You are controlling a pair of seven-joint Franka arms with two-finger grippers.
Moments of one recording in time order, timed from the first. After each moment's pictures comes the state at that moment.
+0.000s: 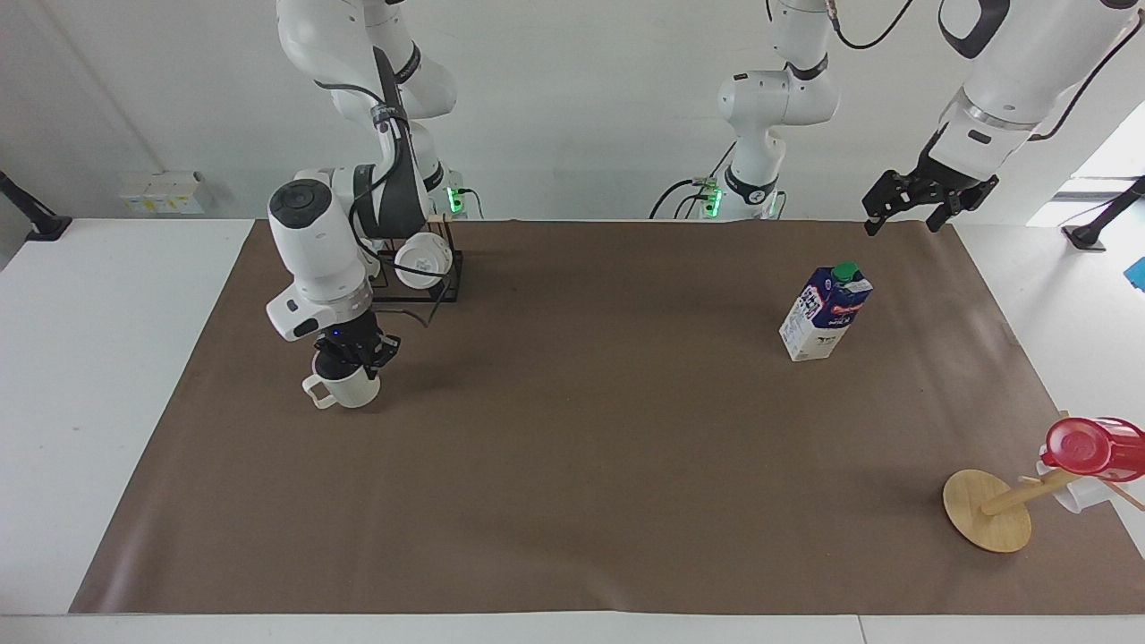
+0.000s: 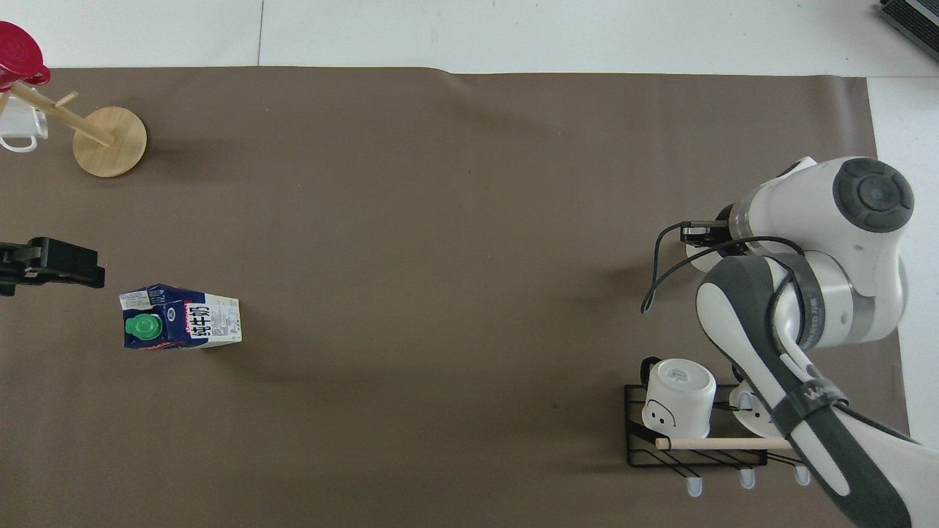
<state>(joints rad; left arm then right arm) -0.06 -0.10 0.03 -1.67 -0.01 1.52 -0.06 0.11 0.15 -0.04 -1.97 -0.05 2.19 0.19</state>
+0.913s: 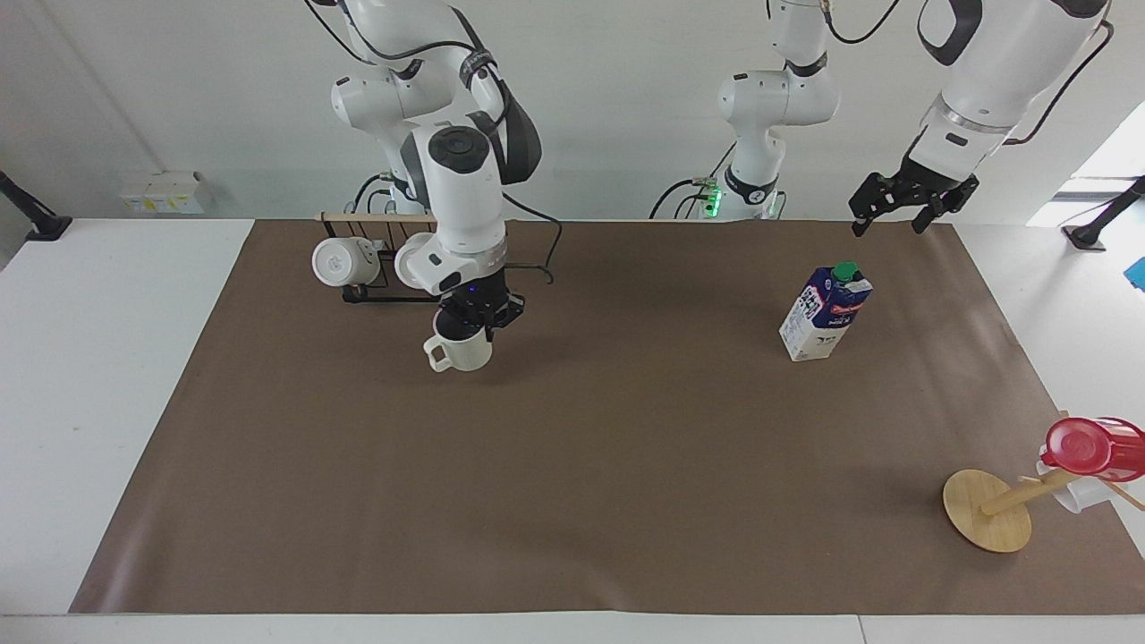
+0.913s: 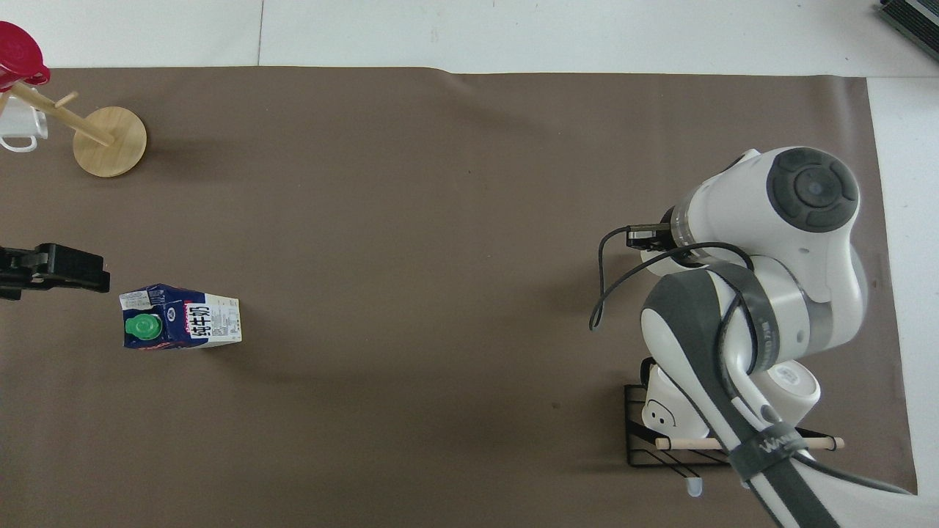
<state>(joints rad) -0.07 -0.18 0.03 -1.83 -0.01 1.60 -0.06 0.46 0.15 -0.02 -1.91 -0.05 2.11 0.58</state>
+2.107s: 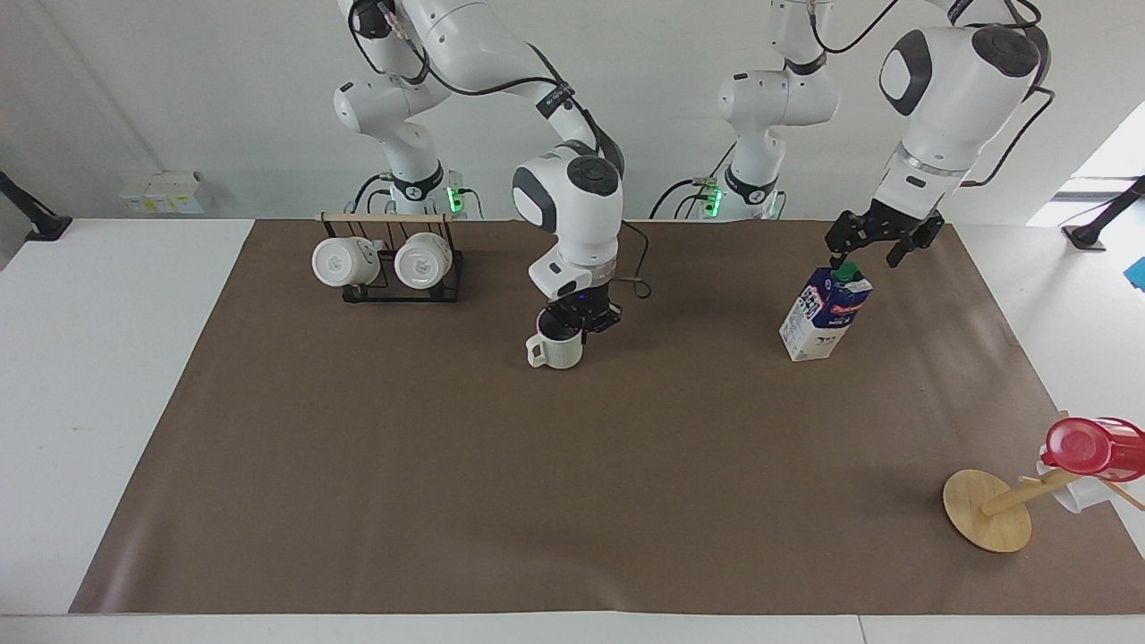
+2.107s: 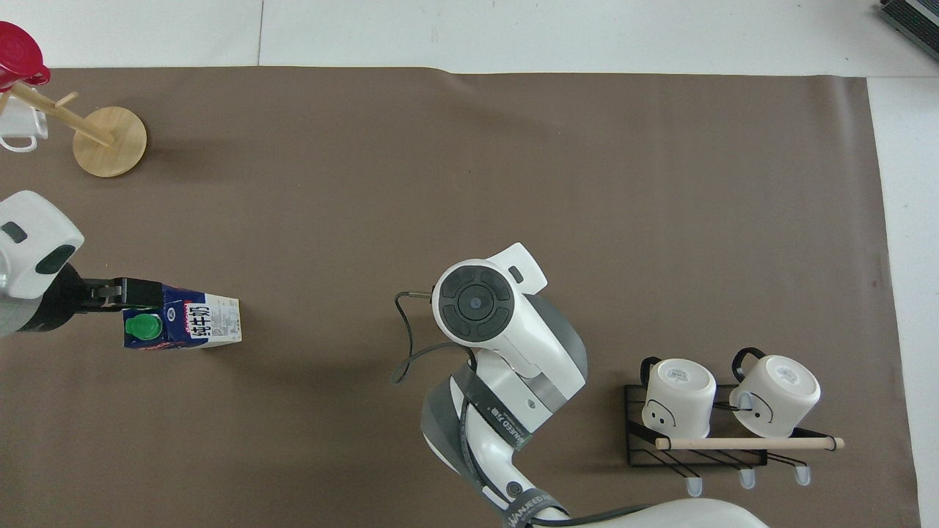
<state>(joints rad) -0.07 -0.22 0.02 -2.06 -0.01 1.86 -0.06 0.67 0.34 -0.02 -1.84 -0.09 2.24 0.90</state>
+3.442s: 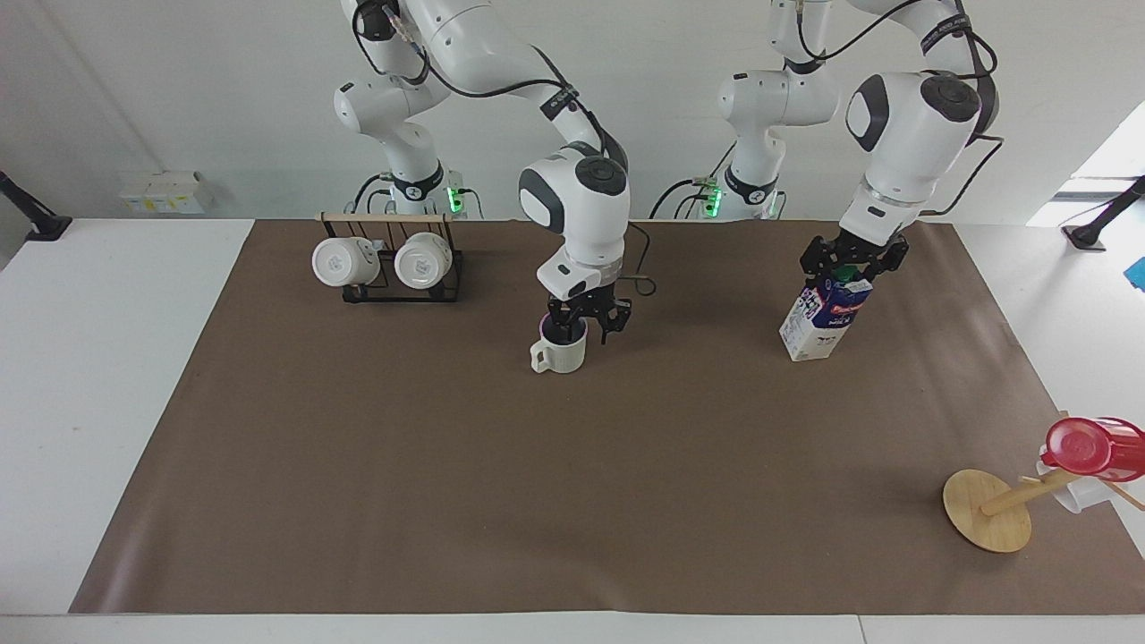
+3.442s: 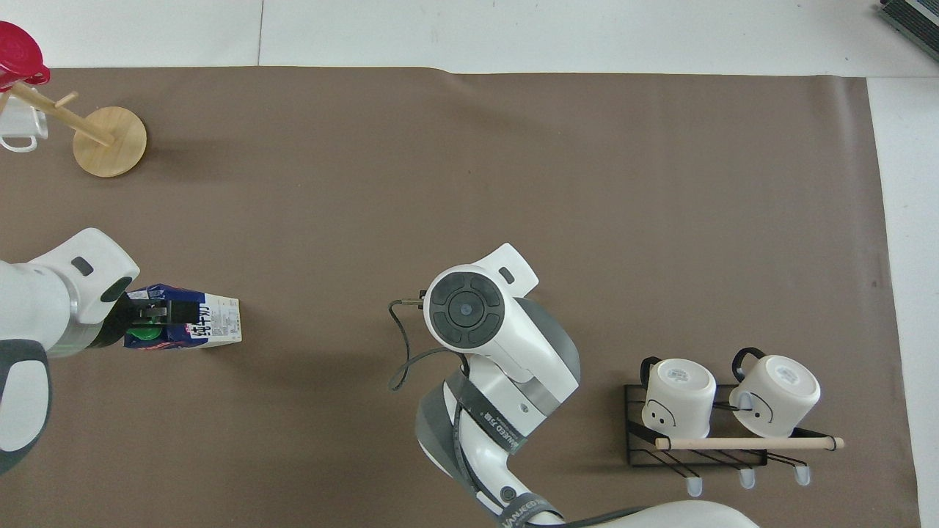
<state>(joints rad) -0.09 -0.25 0.01 -2.26 -0.01 2.06 -0.06 0.67 0.34 -0.01 -1.83 -0.10 2.24 0.85</state>
